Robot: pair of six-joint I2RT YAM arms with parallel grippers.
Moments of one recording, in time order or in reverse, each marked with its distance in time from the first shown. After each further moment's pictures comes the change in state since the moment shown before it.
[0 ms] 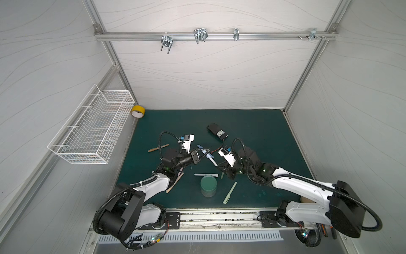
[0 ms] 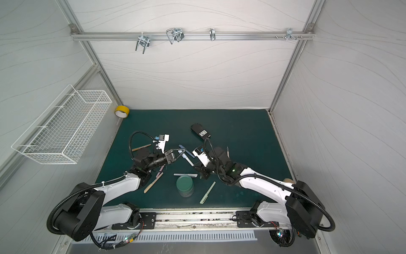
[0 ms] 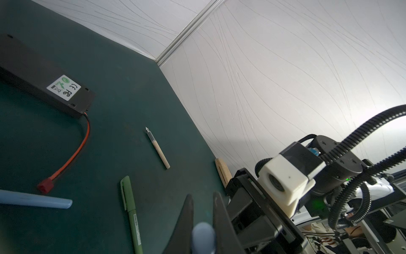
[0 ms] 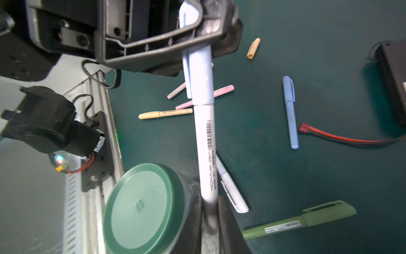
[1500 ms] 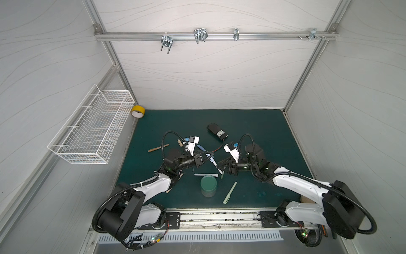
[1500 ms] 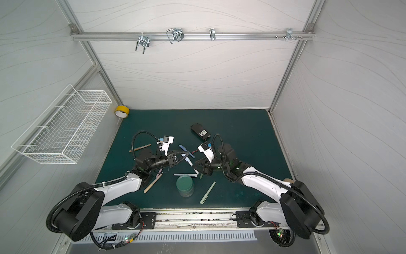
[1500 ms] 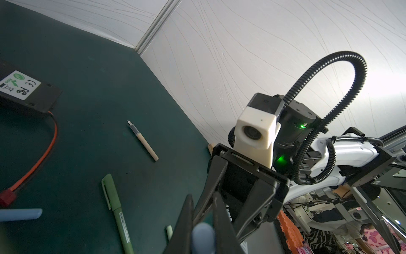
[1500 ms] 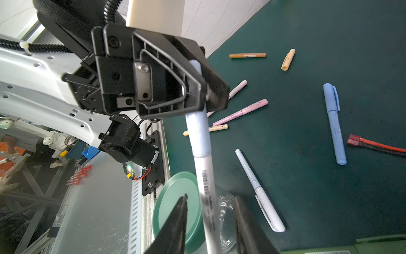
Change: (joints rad) left arm -0.066 0.000 0.008 0.007 0.071 0.066; right arm -0.146 0.030 -0.074 0.229 -0.373 0.163
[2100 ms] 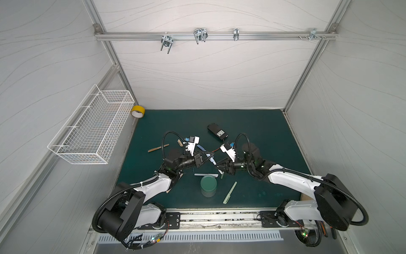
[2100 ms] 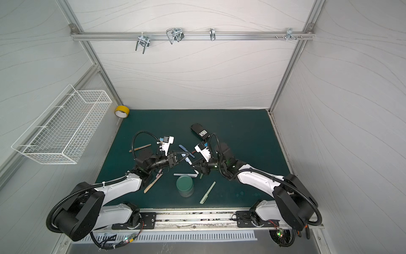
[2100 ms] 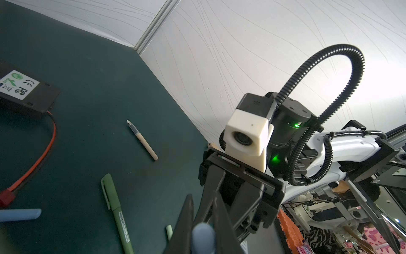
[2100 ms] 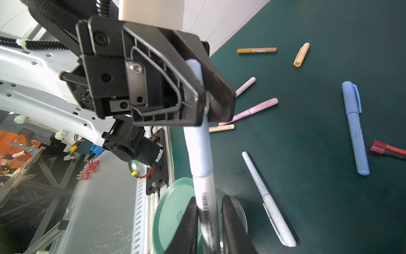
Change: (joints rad) left arm -0.002 0.000 0.000 0.000 0.001 0.001; right arm 0.014 0.081 0.029 0.046 -0.040 0.011
